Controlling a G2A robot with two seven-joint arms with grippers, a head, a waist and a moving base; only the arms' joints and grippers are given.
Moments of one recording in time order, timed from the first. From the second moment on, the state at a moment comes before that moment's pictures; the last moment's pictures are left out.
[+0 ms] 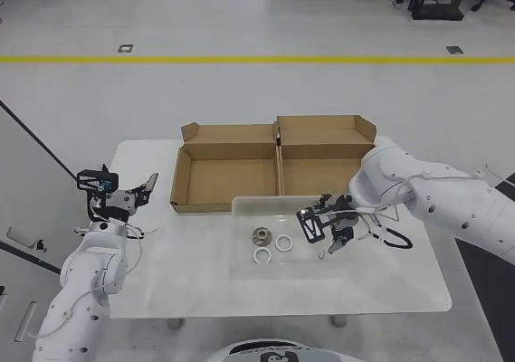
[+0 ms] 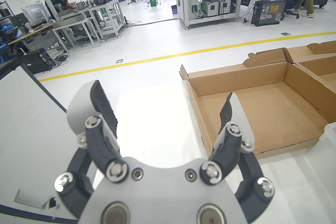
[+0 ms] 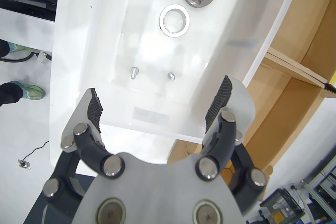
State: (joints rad) left arm 1.73 -1.15 -1.60 -1.80 1.33 0.00 0.00; right arm -0.41 -0.74 0.17 -1.67 -0.66 -1.01 0.81
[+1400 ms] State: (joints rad) left arm 1.73 -1.15 -1.60 -1.80 1.33 0.00 0.00; right arm -0.48 -0.76 0.17 -1.68 -0.58 -0.86 0.97
